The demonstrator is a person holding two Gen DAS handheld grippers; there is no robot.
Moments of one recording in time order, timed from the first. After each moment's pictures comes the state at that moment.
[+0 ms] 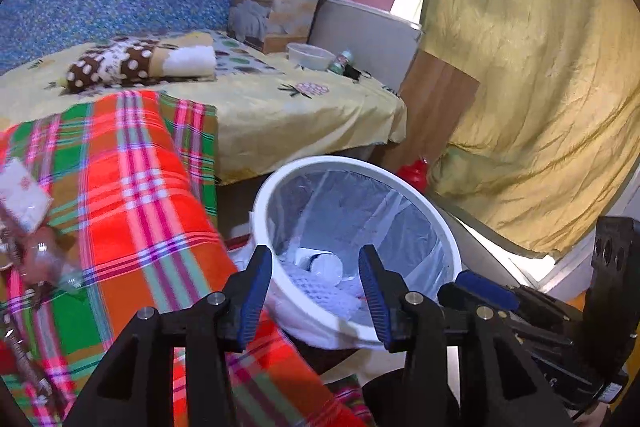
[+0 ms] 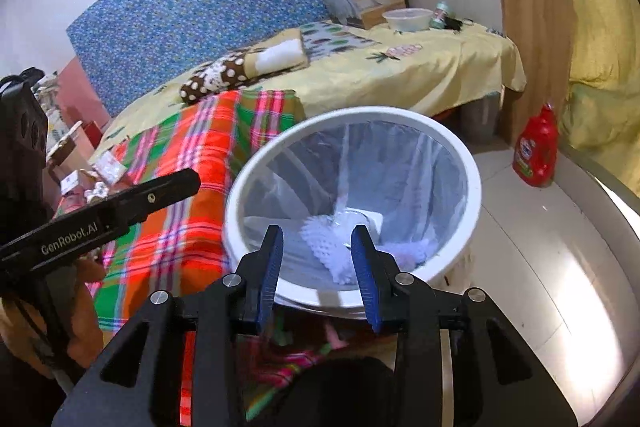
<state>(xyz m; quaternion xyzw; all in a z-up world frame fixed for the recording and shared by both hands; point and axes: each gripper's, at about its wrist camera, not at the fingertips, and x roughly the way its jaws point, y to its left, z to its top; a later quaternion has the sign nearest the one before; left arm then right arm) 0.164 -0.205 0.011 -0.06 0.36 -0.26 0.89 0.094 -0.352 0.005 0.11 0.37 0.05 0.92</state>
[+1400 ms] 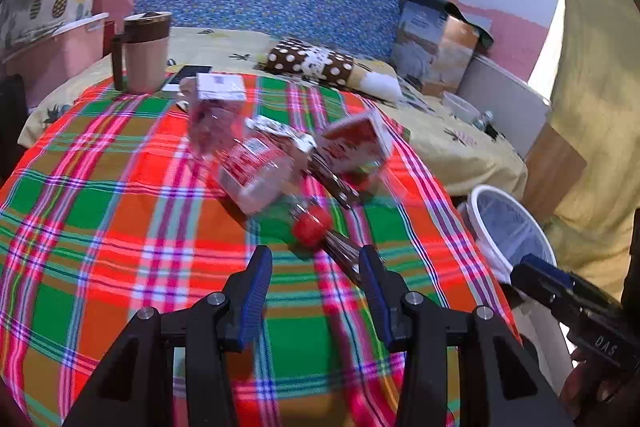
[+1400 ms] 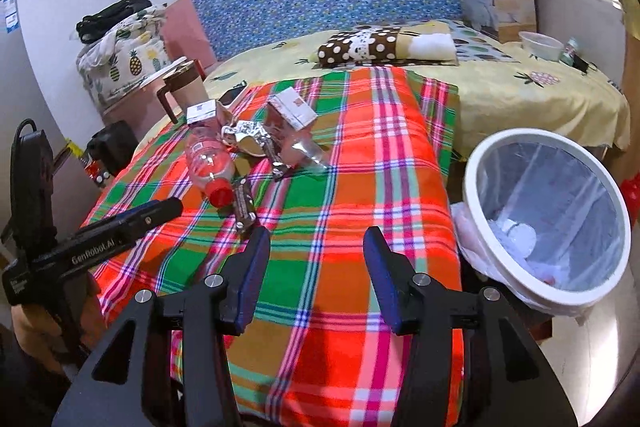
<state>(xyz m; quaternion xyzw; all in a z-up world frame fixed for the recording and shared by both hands) 0.066 0.022 0.005 -0.14 0.35 -0.02 0.93 0.084 -0.208 0.020 0.04 0.37 0.23 0.90</state>
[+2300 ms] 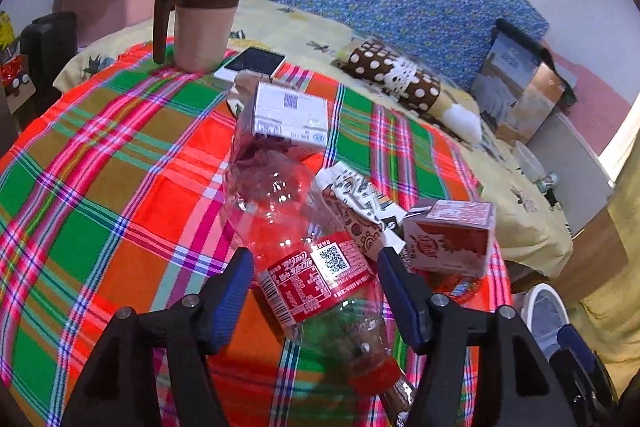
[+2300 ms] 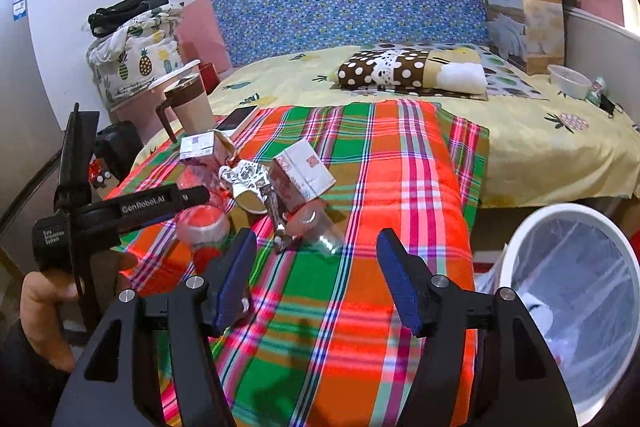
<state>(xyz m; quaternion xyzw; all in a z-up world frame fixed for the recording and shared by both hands) 0.173 0.068 -0.015 -0.23 0.38 0.11 0.89 0.140 -0.180 0.029 0.01 0.34 0.25 0.90</state>
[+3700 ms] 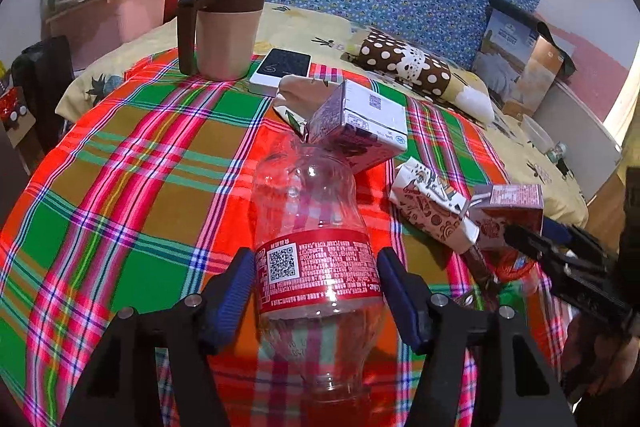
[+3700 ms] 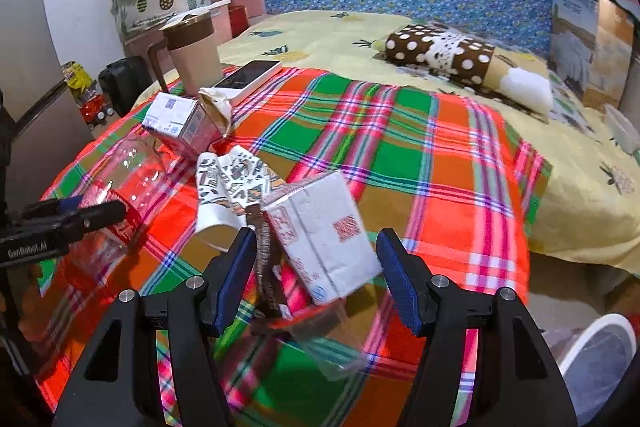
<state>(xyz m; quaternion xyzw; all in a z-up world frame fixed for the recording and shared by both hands) 0.154 0.125 -0.024 -0.17 0.39 0.09 0.90 0.209 -0.124 0.007 -0.09 0.39 0.32 0.86</state>
